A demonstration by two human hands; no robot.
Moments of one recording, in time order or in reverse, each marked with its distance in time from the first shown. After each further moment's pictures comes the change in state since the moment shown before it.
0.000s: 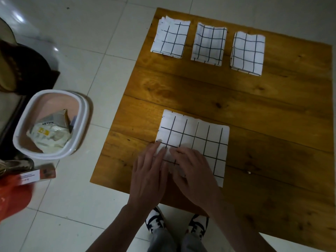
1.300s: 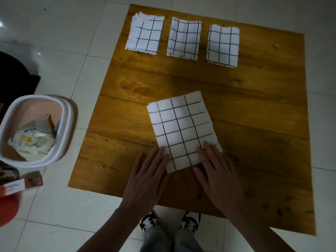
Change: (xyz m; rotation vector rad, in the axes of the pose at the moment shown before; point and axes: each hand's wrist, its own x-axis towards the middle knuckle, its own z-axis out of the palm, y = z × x) left_hand -0.009 0.023 0.027 0.282 -0.305 0.257; right_hand -0.070 0.089 -0.032 -0.391 0.027 0.202
